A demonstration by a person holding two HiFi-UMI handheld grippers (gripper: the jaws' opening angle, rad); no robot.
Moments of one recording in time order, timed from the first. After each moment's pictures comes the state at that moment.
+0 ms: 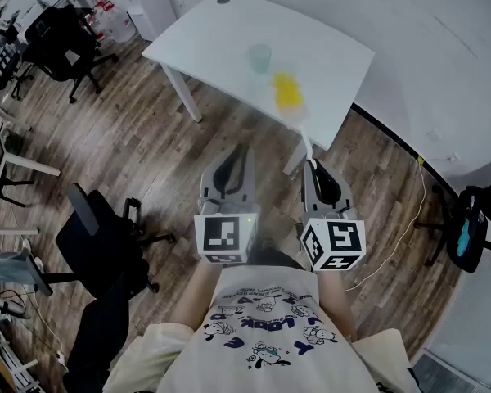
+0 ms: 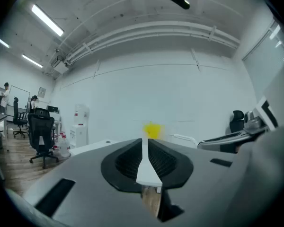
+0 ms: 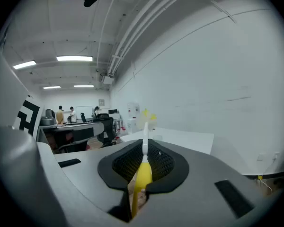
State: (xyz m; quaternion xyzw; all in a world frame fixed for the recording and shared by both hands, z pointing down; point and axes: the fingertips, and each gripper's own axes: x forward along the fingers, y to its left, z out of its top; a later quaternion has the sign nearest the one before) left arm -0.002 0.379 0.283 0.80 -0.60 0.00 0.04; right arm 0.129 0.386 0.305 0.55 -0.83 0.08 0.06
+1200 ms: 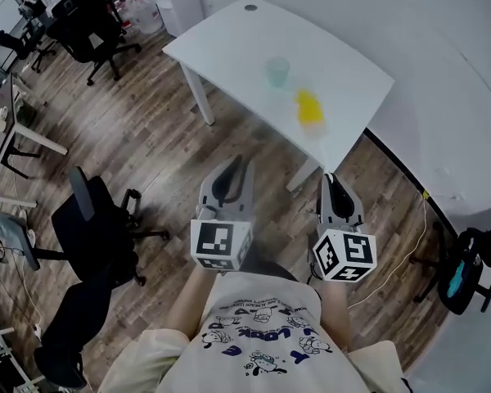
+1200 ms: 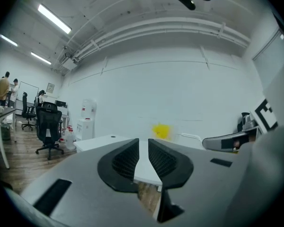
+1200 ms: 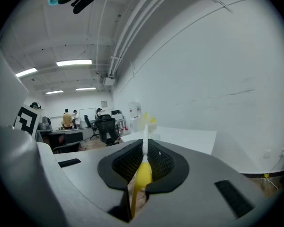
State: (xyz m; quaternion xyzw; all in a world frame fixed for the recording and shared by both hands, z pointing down) left arm 0.000 0.361 0.303 0.77 -0.63 0.00 0.07; right arm 0.170 0.346 0.313 0.53 -0.84 0.11 0.05
